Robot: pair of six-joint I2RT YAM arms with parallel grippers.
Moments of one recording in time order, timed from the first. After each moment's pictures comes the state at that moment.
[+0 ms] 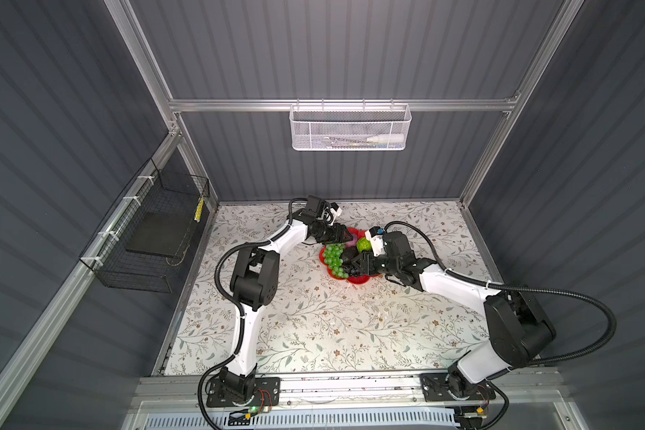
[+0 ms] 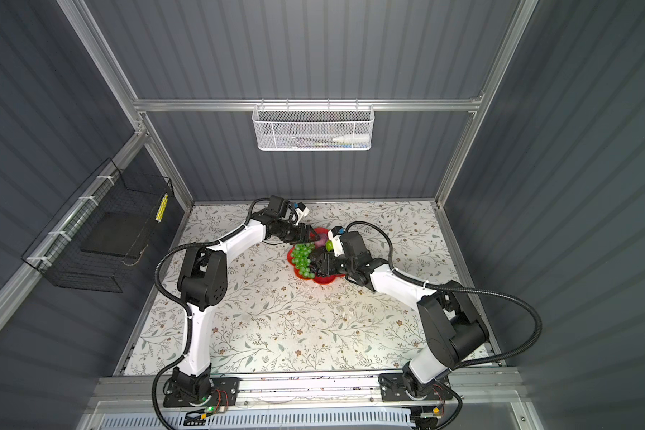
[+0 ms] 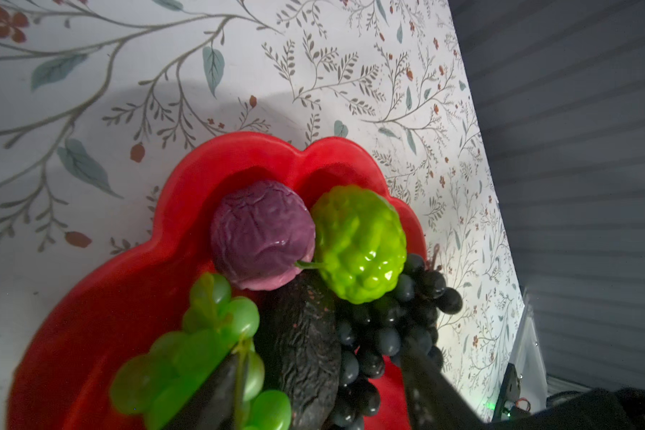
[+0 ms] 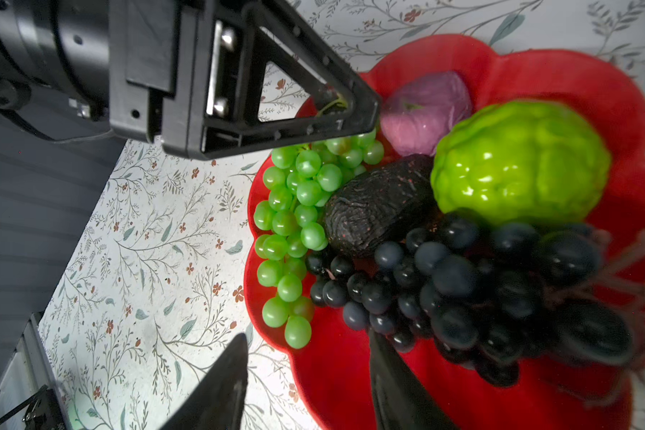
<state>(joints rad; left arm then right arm) -0.44 2.19 1.81 -0.52 0.62 -0.28 0.54 1.55 0.92 -0.02 -0.26 0.40</state>
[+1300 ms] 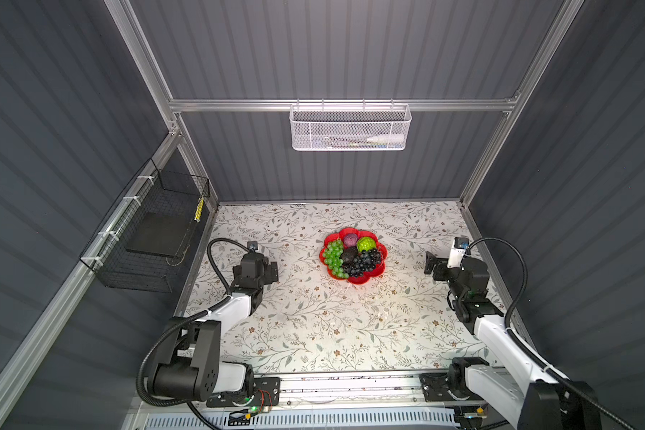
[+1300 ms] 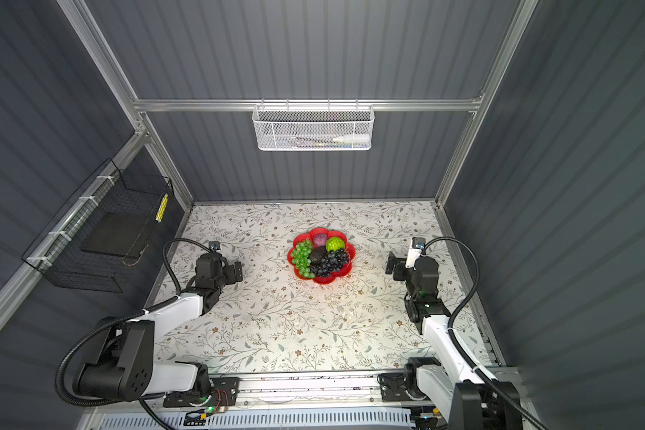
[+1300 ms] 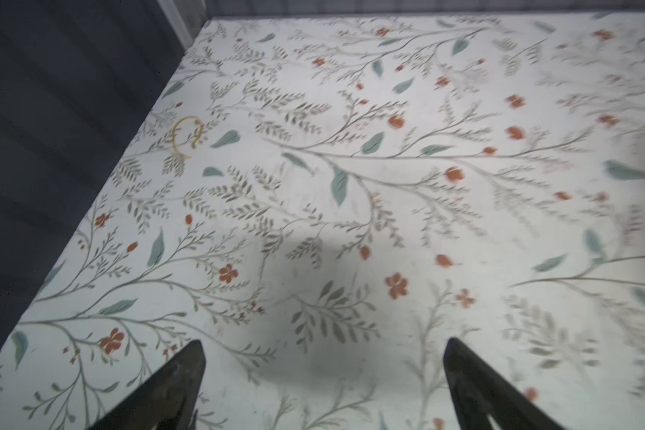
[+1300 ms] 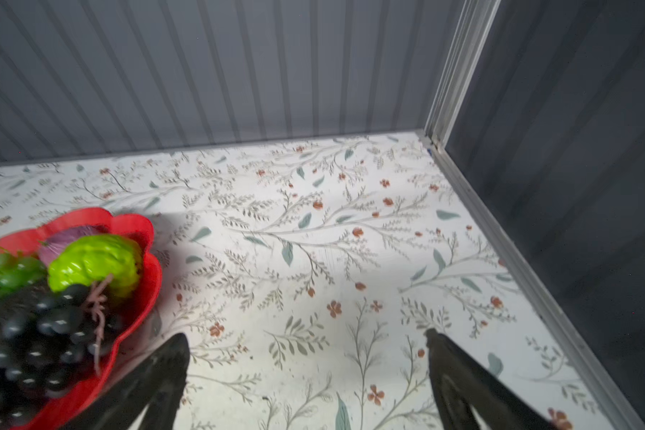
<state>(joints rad) -0.15 1.41 0.49 0.28 -0.31 -0.08 0.01 1.03 0.37 0.32 0.06 0.04</state>
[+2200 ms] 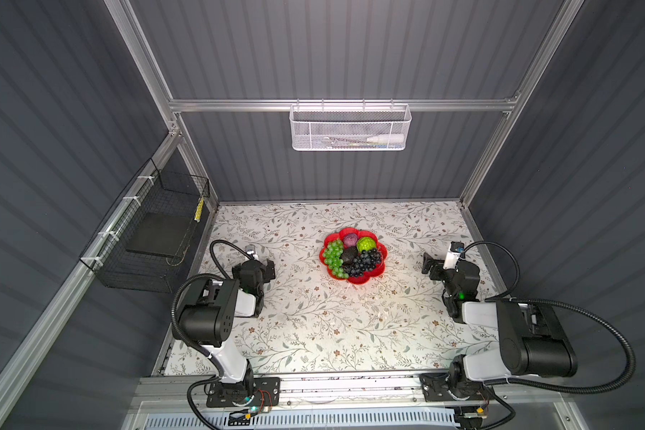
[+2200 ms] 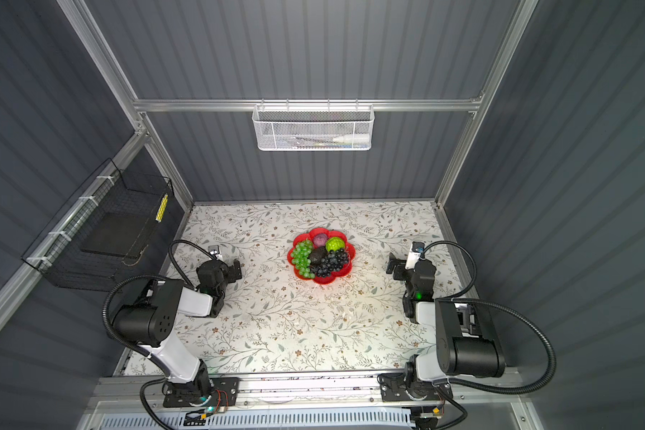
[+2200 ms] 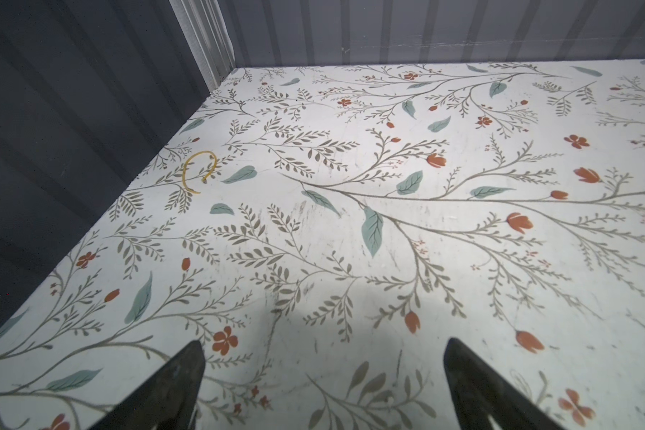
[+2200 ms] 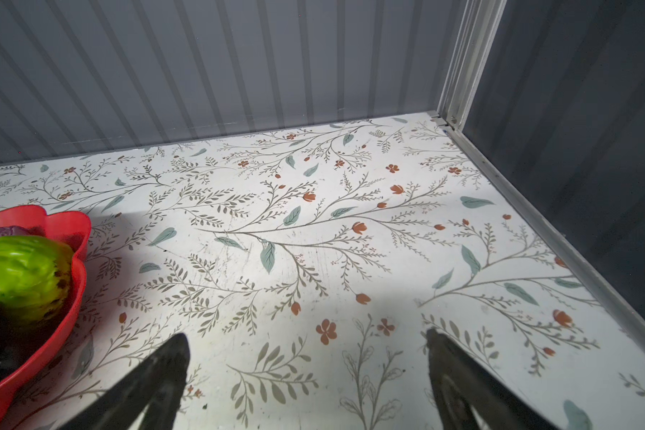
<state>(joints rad) -0.10 1.72 0.45 0.84 -0.29 -0.02 -0.08 1.46 0.33 0.85 -0.07 0.05</state>
